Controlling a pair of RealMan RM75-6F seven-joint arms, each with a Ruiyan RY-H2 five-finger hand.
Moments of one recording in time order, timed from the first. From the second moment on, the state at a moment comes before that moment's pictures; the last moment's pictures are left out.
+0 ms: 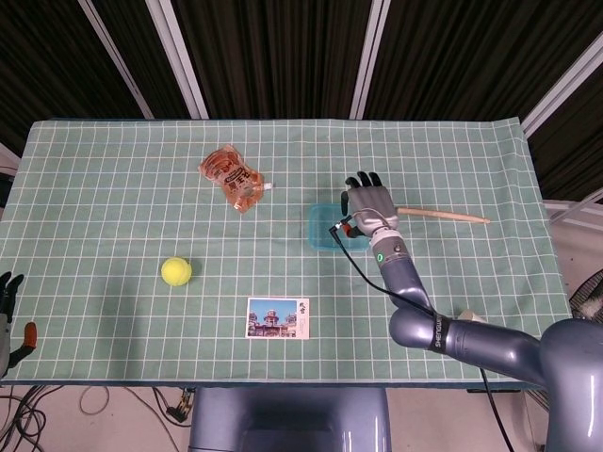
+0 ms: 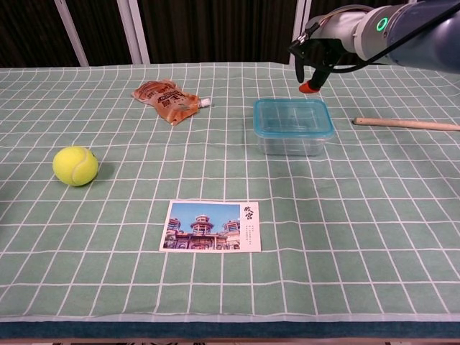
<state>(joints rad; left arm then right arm) -0.02 -1.11 -0.05 -1.79 1.28 1.48 0.27 1.12 -1.48 0.27 -1.42 -0.40 0.92 -0.60</state>
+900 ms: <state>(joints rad) -0.02 -1.11 -0.05 -1.78 1.27 1.48 0.28 1.01 -1.42 0.19 -1.48 -0.53 0.91 -0.54</state>
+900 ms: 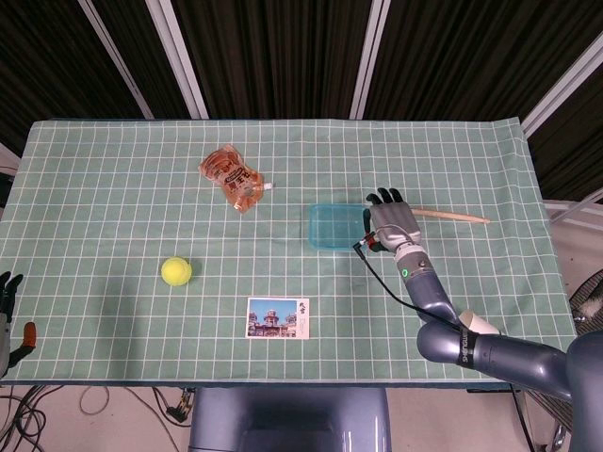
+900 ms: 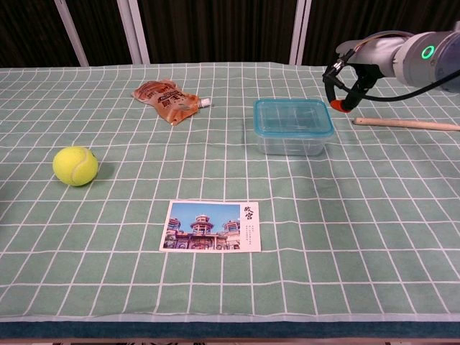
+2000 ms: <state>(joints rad) -0.03 -1.11 -0.05 -1.79 1.26 1.48 0.29 1.01 -1.53 0.19 -1.38 -0.53 0.90 -0.57</state>
